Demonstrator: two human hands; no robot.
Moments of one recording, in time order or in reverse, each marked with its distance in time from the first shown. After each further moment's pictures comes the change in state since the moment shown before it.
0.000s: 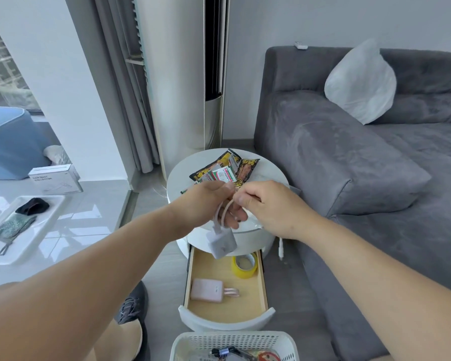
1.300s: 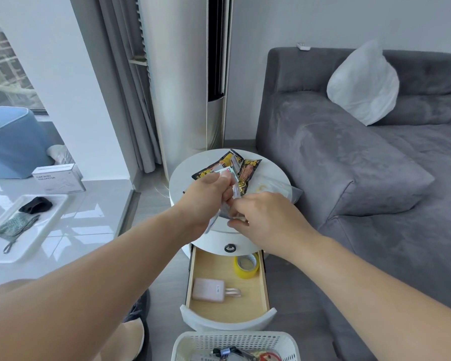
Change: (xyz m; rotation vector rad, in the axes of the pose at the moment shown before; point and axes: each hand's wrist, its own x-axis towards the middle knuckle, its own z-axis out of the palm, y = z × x) left_hand 0.008 -0.001 0.010 -0.255 0.251 0.007; right_hand -0.012 -0.016 0.024 -0.509 0.111 -0.204
